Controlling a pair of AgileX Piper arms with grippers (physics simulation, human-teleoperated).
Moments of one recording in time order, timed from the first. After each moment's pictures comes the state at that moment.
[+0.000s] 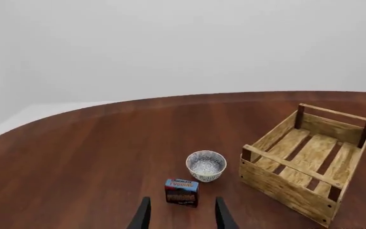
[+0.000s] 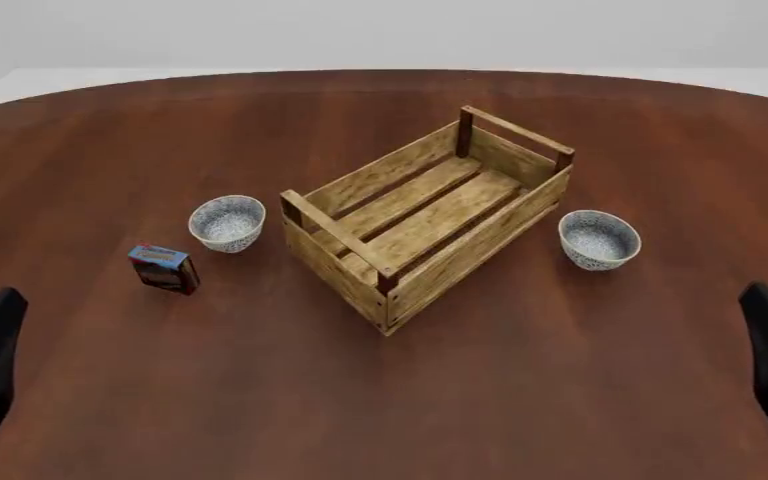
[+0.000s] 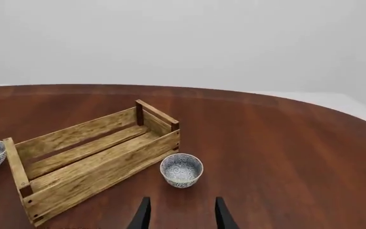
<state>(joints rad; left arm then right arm) -0.04 0.01 -0.02 0.00 0.03 0.01 0.08 -0.03 -0.01 -0.03</state>
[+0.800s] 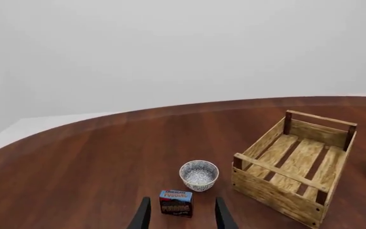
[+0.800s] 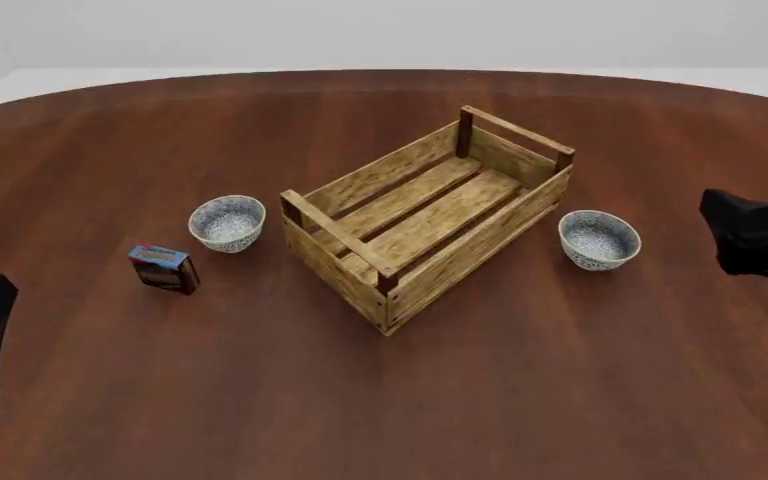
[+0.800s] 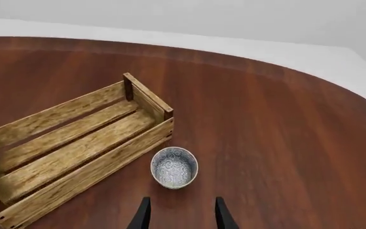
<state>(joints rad) -0.08 0.00 -0.08 0.04 0.05 -0.01 0.72 -0.38 -0.02 -0.08</state>
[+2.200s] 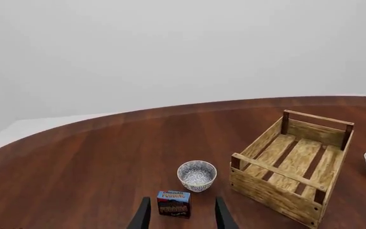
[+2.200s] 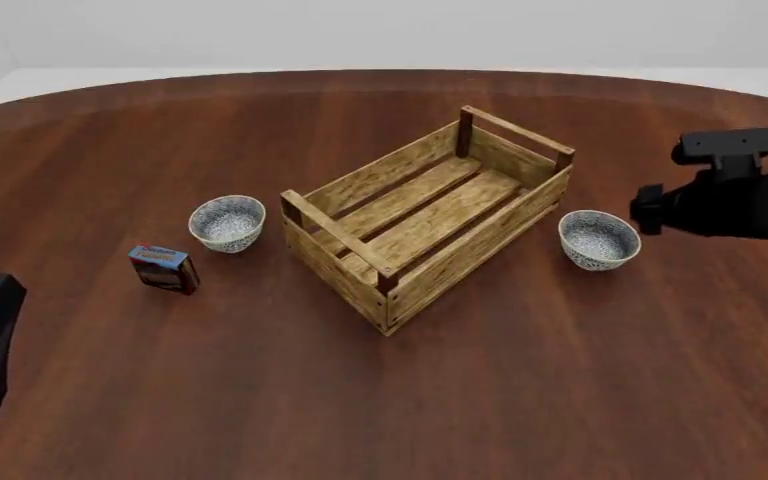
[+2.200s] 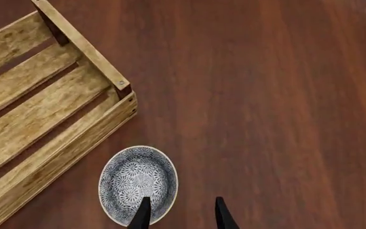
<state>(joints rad) -0.10 0.02 -0.06 0.00 0.05 -0.12 1.62 -0.82 -0.04 -0.13</state>
